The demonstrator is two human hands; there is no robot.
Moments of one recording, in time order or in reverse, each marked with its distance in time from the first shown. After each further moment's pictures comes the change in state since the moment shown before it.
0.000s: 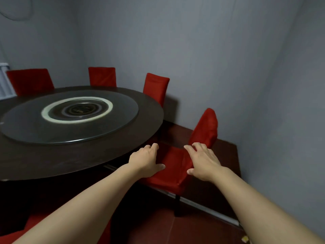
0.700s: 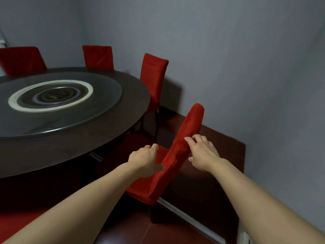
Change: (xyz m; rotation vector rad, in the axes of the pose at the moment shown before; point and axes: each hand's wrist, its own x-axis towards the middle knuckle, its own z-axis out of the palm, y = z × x) left_hand 0.260 0.185 0.105 0.028 -0.109 -0.154; right_hand 0.207 0.298 0.046 0.044 -0.061 -0.100
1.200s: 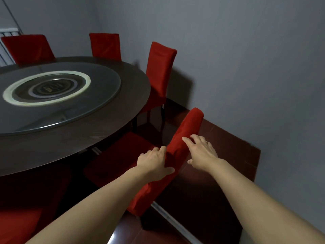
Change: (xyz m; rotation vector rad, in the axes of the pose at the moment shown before) left_hand 0.155 0.091 0.030 -0.003 -0.013 -0.107; right_hand 0.144 0.124 0.021 0.006 -0.101 -0.124
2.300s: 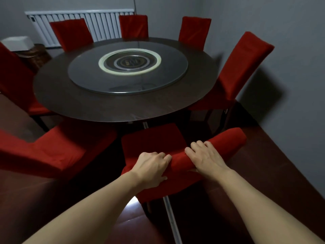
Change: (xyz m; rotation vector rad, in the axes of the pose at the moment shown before) left_hand 0.049 0.024 0.029 0.253 0.128 -0.264; right_hand 0.147 0.049 0.025 -0.225 0.254 -0.986
